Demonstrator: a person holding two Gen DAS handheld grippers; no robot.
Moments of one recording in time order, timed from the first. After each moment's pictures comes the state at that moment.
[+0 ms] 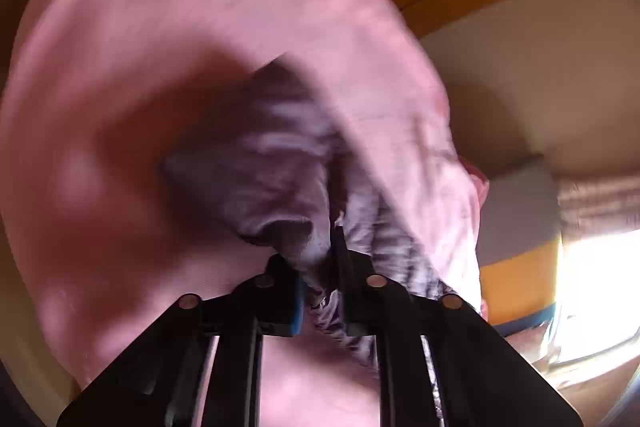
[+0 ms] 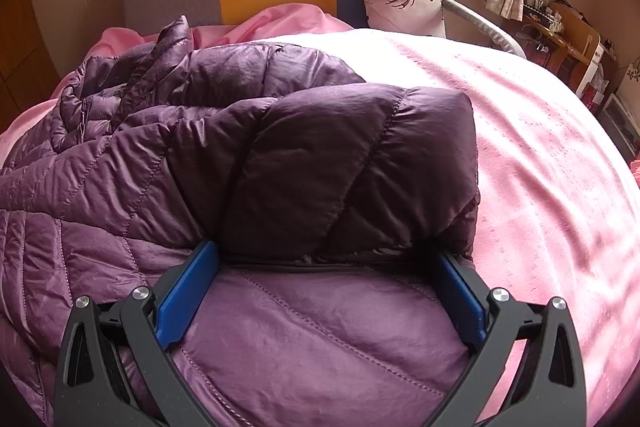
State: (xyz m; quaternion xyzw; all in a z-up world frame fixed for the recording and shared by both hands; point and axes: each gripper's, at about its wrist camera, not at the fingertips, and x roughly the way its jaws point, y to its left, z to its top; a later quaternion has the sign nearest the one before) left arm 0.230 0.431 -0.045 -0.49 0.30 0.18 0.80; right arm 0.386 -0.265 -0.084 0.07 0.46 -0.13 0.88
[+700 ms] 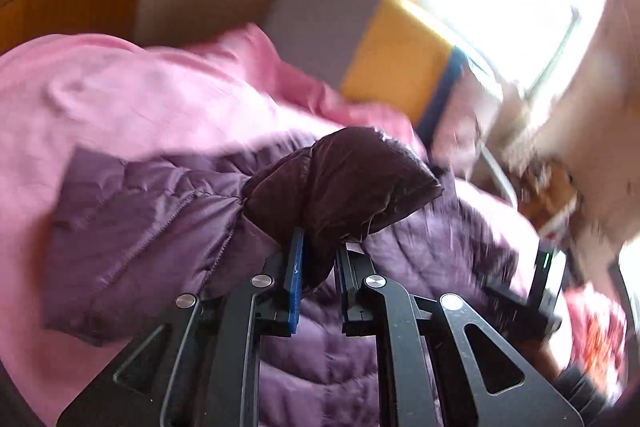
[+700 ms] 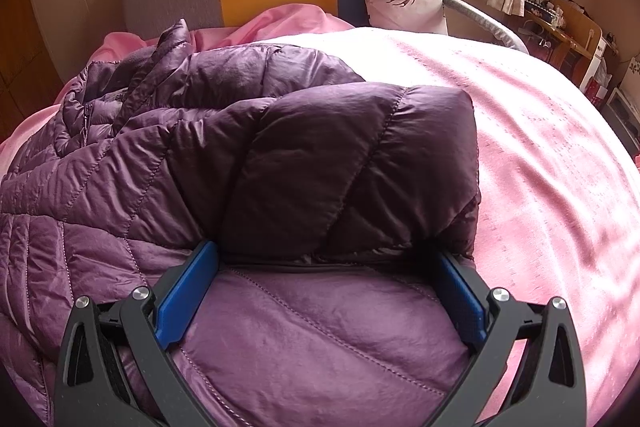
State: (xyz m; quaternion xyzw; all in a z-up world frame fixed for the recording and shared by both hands) left arm 0.315 0.086 0.016 -0.15 0.39 -0.16 0.90; right arm 0.386 -0.273 -0.084 0.08 0.46 -0.12 0.88
